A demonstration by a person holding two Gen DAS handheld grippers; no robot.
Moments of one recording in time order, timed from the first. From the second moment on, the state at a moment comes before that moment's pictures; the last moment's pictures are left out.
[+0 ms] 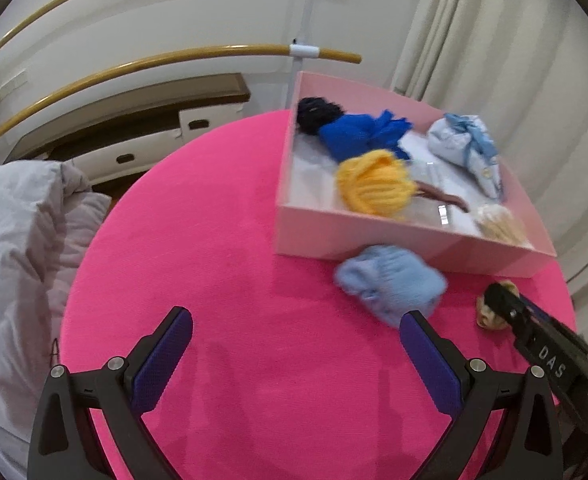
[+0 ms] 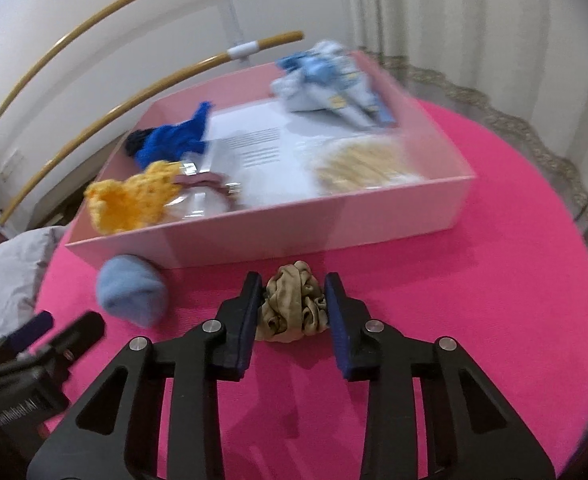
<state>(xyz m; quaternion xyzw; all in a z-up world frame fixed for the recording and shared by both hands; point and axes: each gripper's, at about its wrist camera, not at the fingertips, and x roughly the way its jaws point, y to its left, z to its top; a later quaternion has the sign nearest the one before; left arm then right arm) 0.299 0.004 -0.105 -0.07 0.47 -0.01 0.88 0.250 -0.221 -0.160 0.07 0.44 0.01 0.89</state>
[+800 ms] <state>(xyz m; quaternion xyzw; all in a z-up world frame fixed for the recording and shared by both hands) 0.327 -0.063 -0.123 0.00 0.48 -0.01 0.88 0.248 -0.277 -0.168 0.11 0.43 0.00 0.90</state>
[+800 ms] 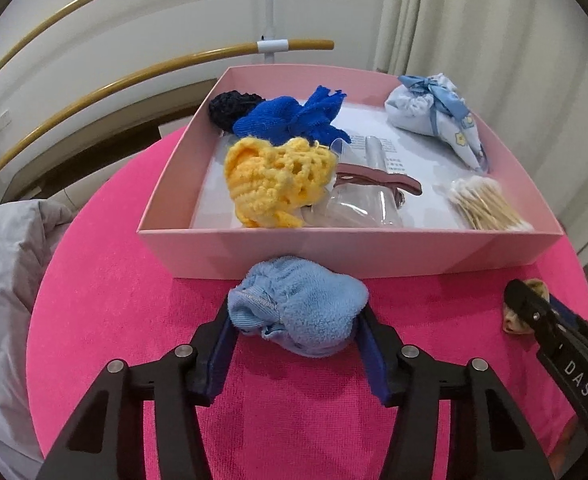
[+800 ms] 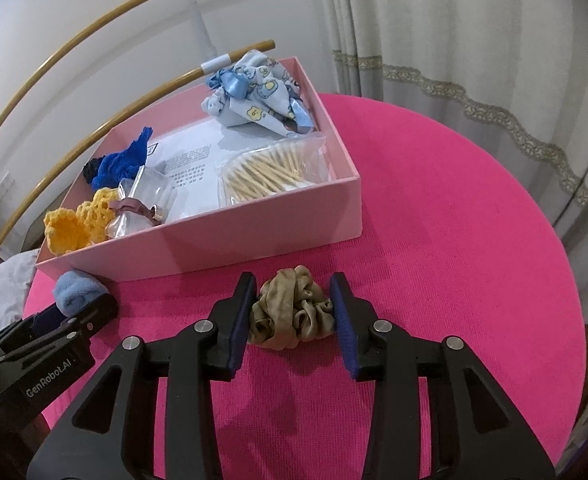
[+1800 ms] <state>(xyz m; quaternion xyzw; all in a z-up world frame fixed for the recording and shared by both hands) 0.265 -0.053 -0.060 -0.01 0.44 0.01 0.90 0.200 -0.262 -0.105 0.10 0.39 0.00 0.91</state>
